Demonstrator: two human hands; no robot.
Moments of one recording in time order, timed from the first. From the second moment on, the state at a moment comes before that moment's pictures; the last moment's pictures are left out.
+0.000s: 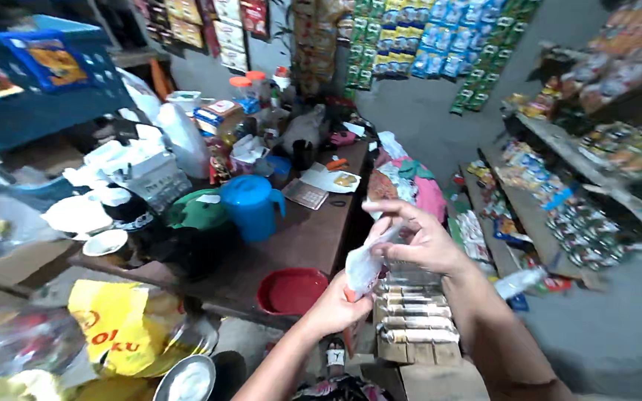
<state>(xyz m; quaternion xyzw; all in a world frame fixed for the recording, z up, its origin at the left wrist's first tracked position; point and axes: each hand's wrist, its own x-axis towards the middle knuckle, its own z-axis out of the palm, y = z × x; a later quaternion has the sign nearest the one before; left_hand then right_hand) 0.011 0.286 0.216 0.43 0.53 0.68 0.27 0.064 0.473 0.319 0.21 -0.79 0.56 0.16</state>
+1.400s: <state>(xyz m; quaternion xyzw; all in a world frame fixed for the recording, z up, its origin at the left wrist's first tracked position) 0.699 0.582 0.162 0.57 0.09 0.31 0.76 0.912 0.549 0.230 -0.37 -0.89 0.21 0.18</state>
